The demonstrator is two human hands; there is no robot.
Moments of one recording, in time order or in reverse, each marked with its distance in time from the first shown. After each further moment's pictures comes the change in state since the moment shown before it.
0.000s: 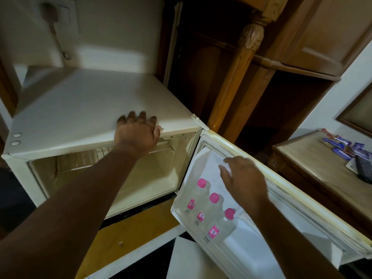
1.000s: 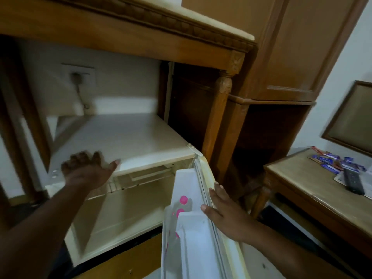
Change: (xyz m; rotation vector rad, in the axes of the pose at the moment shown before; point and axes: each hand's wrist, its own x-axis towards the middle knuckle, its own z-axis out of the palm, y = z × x) left_hand -0.074 -0.106 -0.046 0.007 -0.191 -0.465; right_hand -0.045 -0.017 -0.042 0.455 -0.547 0.019
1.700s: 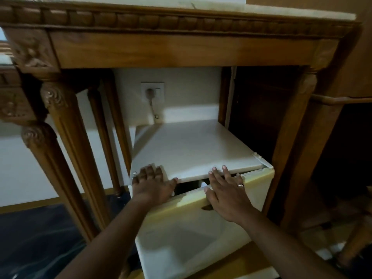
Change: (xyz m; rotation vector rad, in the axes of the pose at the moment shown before) left_hand -0.032 -0.022 -0.003 -0.113 -0.169 0.071; right_hand 0.129 -0.120 0.056 -0.206 0.159 -0.353
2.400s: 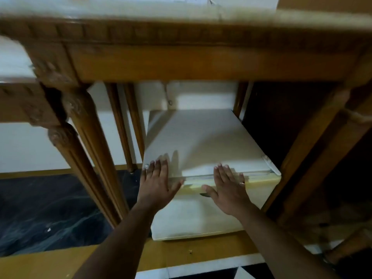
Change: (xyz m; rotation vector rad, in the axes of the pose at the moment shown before) left_hand -0.029 -0.007 -0.005 -0.085 0.115 0.026; right_hand 0.024 -0.008 -0.023 -0.030 -0.216 0.018
